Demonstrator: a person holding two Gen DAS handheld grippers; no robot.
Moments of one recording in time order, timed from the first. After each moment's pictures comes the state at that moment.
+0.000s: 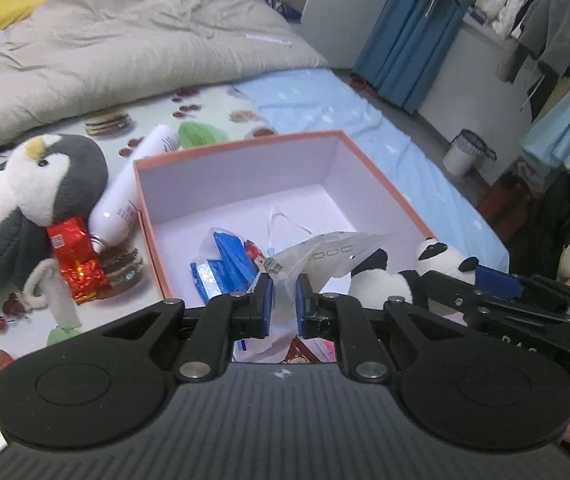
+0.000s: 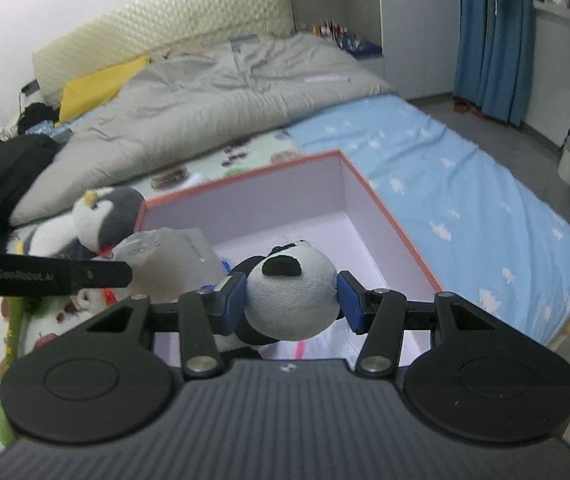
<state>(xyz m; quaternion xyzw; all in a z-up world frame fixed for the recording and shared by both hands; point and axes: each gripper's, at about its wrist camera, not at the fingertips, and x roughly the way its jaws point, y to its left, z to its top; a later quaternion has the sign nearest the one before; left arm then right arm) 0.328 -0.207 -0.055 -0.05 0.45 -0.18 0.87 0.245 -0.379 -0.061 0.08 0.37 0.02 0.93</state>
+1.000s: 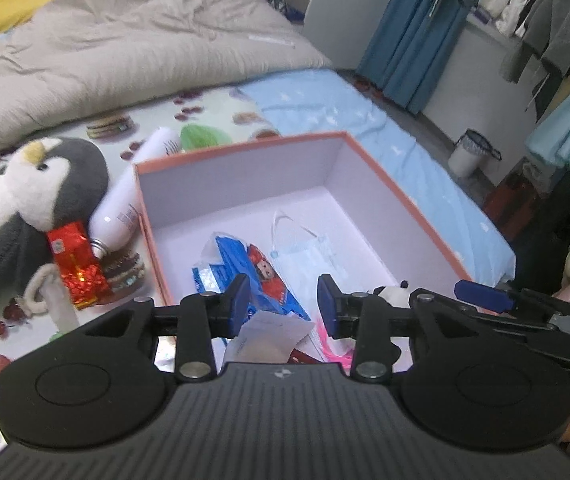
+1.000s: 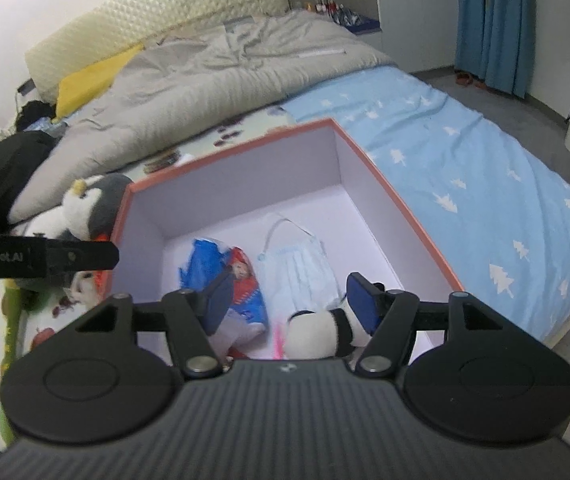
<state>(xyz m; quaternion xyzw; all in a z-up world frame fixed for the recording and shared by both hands) 0.327 -0.205 -0.050 -0.05 0.44 -0.17 0.88 0.247 -0.389 -0.078 0.10 0.38 0.03 0.92</state>
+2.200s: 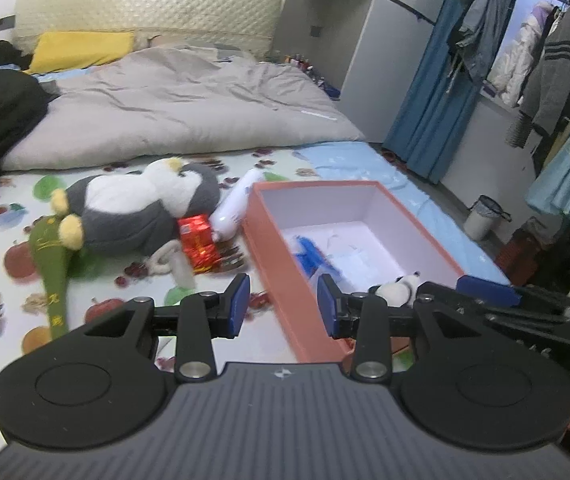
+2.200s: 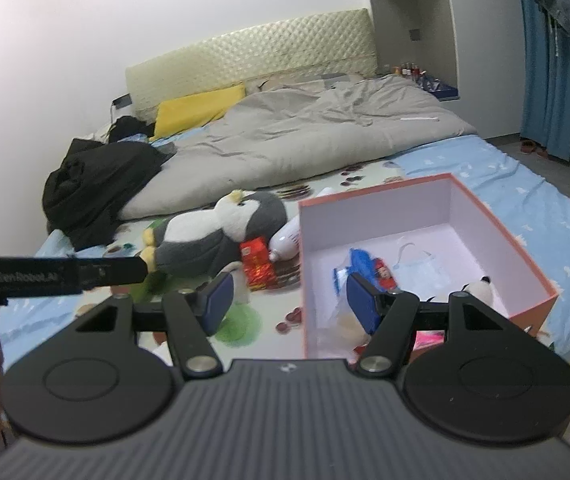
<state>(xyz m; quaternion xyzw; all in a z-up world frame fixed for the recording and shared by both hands) 0.113 -0.055 0.024 -0.08 0.34 -0.12 0.93 0.109 -0.270 -0.004 0.08 0.29 0.13 0.94</state>
